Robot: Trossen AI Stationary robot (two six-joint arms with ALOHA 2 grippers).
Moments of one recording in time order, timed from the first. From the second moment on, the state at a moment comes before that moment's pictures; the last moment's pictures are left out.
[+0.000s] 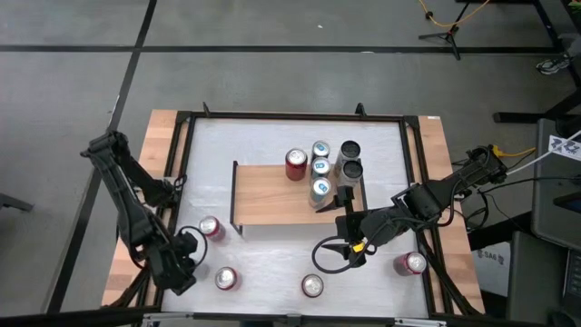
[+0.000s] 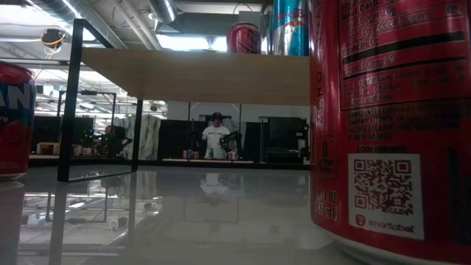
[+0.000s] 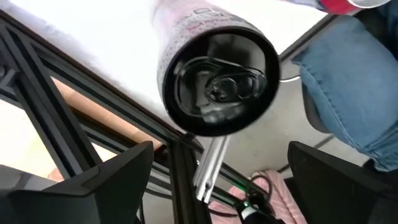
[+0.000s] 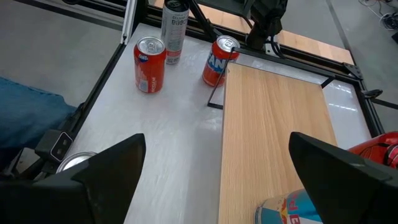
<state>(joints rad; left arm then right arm) -0.95 1.35 1.19 -1.07 0.22 -1.85 0.53 1.49 1.58 -0.73 0.37 0.06</state>
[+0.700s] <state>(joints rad) -0.94 1.37 1.19 -1.15 0.13 -1.88 0.53 1.49 1.58 -0.73 0.37 0.06</state>
